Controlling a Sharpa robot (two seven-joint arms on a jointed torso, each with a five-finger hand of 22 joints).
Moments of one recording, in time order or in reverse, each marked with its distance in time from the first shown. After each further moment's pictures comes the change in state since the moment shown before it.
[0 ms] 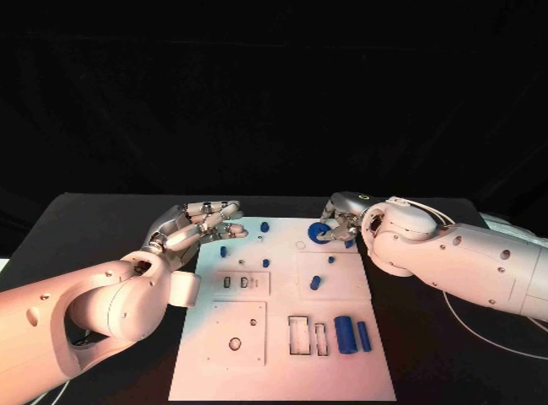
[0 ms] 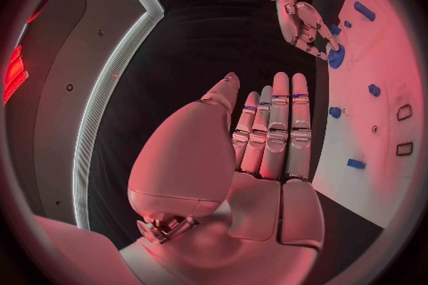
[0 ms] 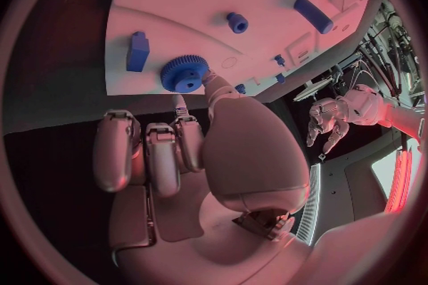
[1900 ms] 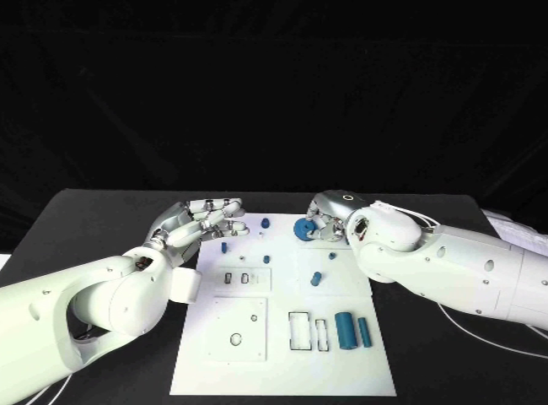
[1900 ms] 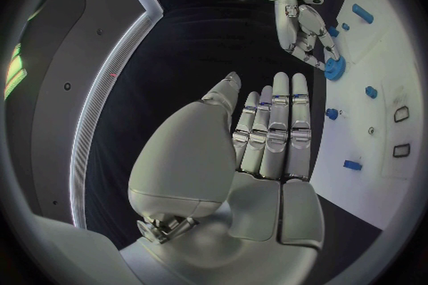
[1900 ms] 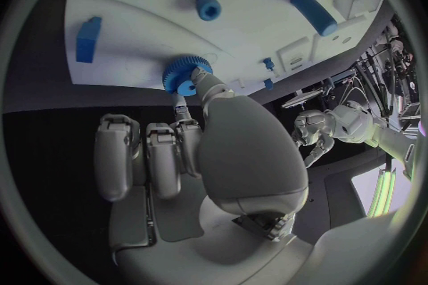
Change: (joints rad) left arm 0.000 0.002 0.000 -0.005 0.000 0.014 -0.017; left_hand 0.008 0.000 0.004 -0.010 0.000 0.000 0.000 -0.004 0.000 0.000 0.000 -0.009 0.000 0.000 0.000 -0.008 0.003 0.000 0.000 0.000 0.000 -0.001; right arm -0.020 0.041 -0.009 0.042 -0.142 -0.067 0.002; right_hand 0.088 0.054 0.101 -0.081 0.006 0.087 -0.008 0.037 0.005 0.006 -0.023 0.048 0.000 0.000 -0.012 0.020 0.000 -0.023 0.029 -0.015 0.047 0.086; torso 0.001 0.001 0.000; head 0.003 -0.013
